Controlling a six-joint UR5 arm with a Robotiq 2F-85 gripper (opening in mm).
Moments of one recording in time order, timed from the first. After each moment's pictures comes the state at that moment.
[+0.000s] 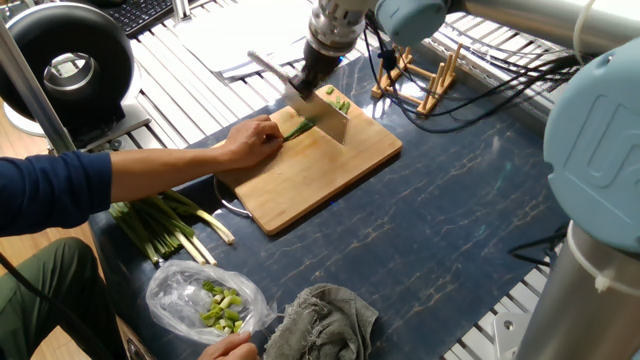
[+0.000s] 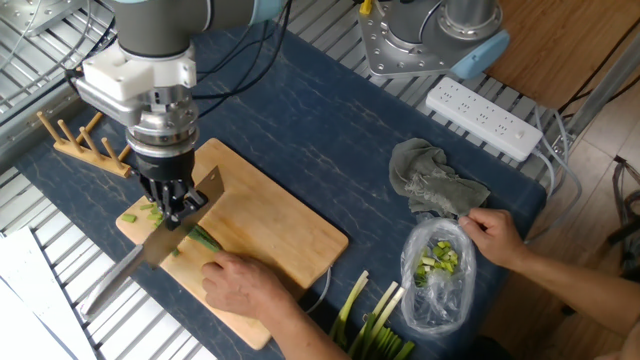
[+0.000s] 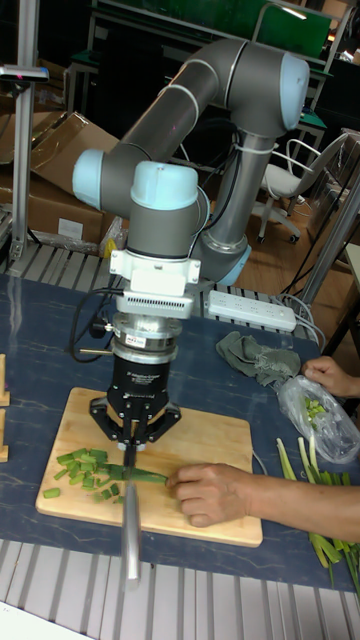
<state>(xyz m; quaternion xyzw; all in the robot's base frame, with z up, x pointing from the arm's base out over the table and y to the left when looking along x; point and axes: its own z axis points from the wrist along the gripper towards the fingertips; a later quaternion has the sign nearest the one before) 0.673 -0.030 0.077 -0.03 0.98 0.04 0.17</state>
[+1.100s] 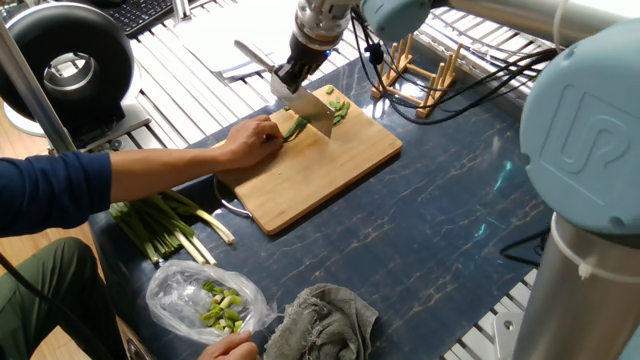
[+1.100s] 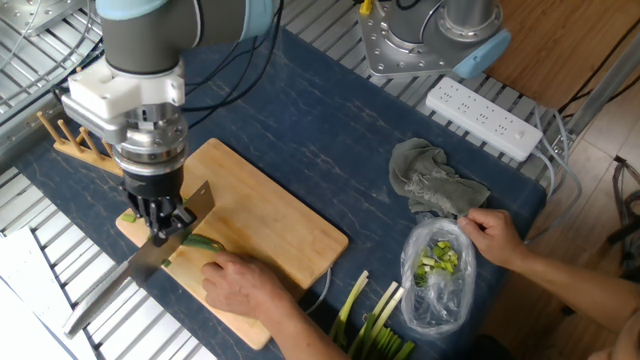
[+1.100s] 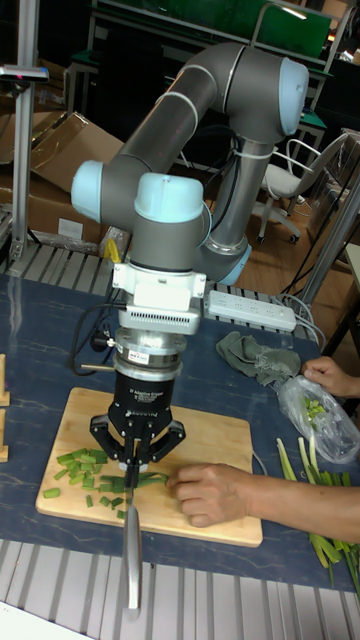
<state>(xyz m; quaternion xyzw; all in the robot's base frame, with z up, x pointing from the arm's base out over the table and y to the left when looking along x) 0.709 -0.021 0.073 -0.02 0.98 0.04 0.18</state>
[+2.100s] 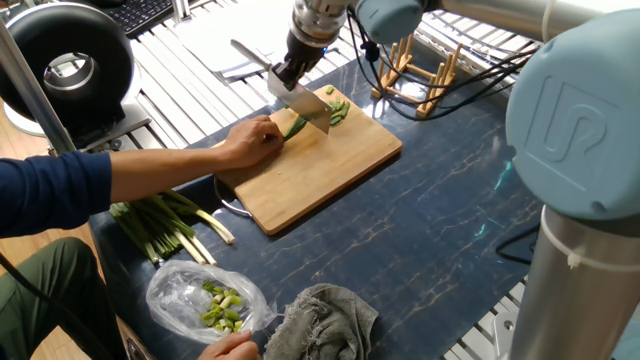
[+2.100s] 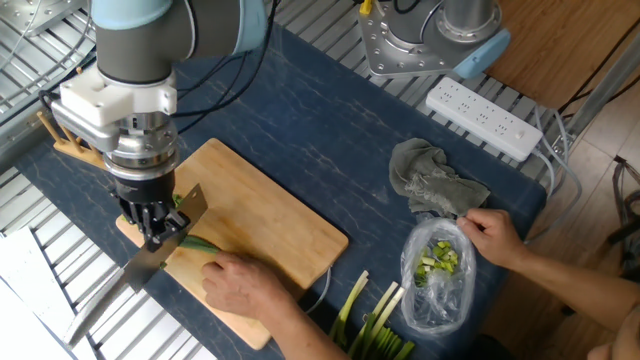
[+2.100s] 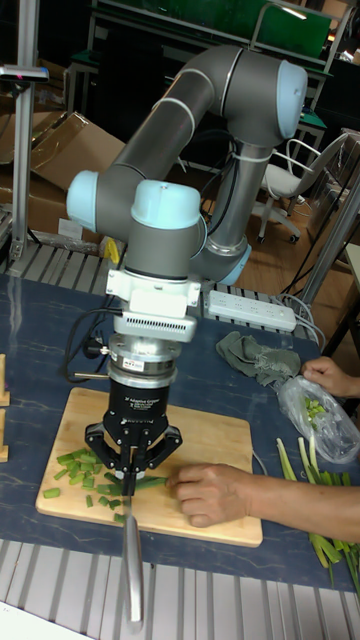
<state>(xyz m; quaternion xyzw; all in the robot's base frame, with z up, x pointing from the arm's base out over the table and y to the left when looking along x) 0.728 -0.048 0.073 -0.05 0.98 0.00 0.21</state>
